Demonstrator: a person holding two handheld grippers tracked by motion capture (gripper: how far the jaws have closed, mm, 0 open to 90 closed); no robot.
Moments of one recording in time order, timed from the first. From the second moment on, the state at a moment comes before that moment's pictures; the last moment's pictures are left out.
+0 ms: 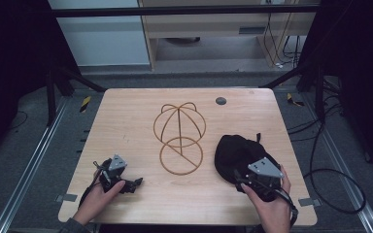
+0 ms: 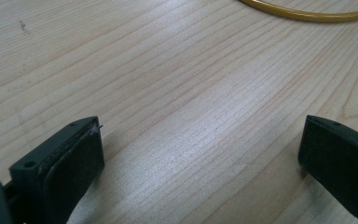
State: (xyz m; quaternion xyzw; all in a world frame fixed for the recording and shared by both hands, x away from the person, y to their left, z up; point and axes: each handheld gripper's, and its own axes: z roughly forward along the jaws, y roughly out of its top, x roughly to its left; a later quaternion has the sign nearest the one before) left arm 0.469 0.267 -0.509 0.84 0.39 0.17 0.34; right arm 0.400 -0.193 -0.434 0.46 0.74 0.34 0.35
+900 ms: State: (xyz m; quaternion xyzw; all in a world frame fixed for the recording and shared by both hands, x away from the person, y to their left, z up) left arm 0.468 0.267 -0.509 0.84 0.39 0.17 0.34; right arm 0.488 -0.182 -0.390 0.43 0.85 0.20 0.23
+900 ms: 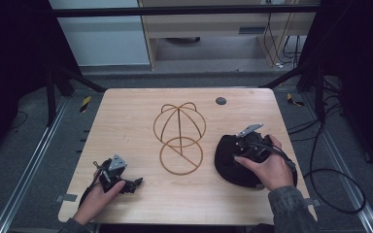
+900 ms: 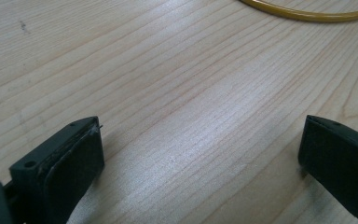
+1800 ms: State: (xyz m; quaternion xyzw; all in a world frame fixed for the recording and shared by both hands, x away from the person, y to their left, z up) left arm 0.468 0.267 -0.509 0.84 0.39 0.17 0.34; right arm 0.506 -0.202 -0.393 0.42 0.86 0.25 0.16
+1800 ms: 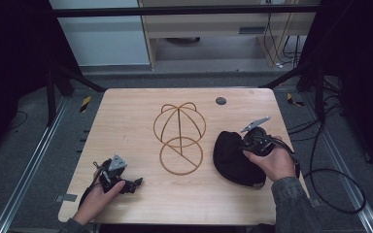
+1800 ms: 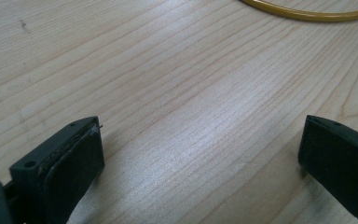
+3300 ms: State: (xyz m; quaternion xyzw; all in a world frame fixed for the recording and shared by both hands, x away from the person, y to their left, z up) left arm 0.467 0.268 -0.509 0.84 0.39 0.17 0.34; right arm 0.448 -0.223 -0.318 0.40 0.80 0.41 0.19
